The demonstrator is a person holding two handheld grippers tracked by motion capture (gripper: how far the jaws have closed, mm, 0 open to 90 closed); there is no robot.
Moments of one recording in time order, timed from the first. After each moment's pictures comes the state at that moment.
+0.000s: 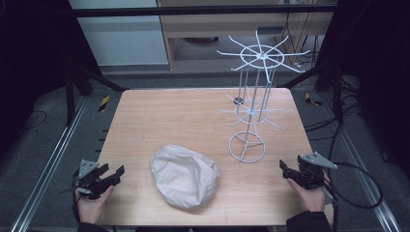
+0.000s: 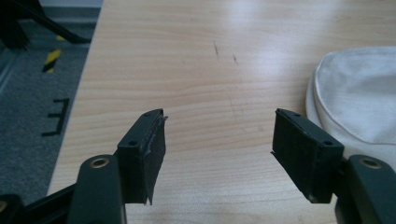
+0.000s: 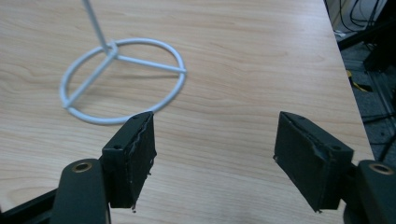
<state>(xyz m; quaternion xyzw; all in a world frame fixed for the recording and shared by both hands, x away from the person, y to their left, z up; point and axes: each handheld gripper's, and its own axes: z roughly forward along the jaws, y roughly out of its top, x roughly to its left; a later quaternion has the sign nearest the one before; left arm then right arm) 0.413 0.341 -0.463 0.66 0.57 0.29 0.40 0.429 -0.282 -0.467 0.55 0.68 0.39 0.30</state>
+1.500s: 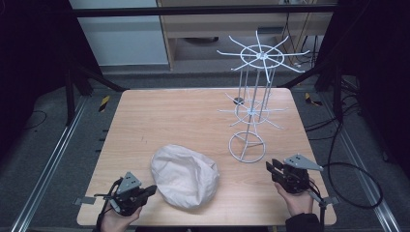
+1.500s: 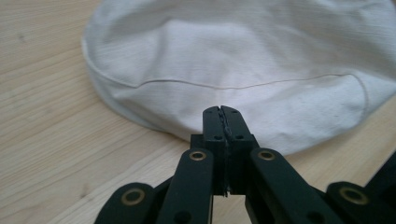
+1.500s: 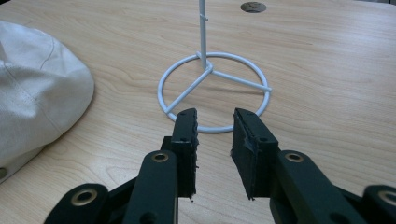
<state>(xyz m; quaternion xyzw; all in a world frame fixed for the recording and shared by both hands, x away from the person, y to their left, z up) 0.374 0.236 -0.452 0.82 0.40 0.14 0.39 0.411 -0.231 -0.443 0.49 0.72 0.42 0.25</state>
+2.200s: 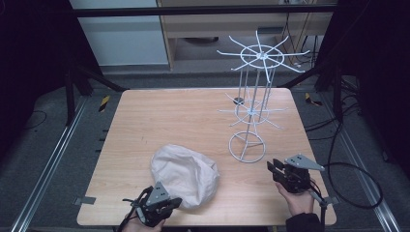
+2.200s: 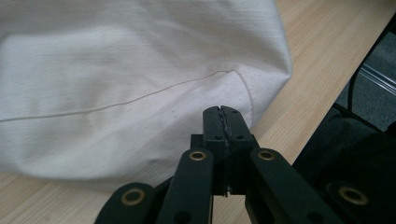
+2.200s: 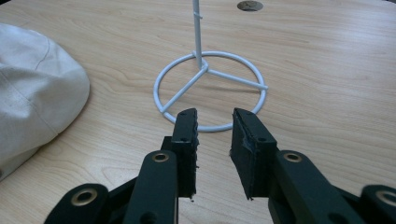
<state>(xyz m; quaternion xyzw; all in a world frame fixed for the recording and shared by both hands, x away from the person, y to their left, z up) 0.357 0.172 -0.457 0.86 0.33 0.10 0.38 0.413 -0.236 -0.446 0.50 0.71 0.42 0.25</state>
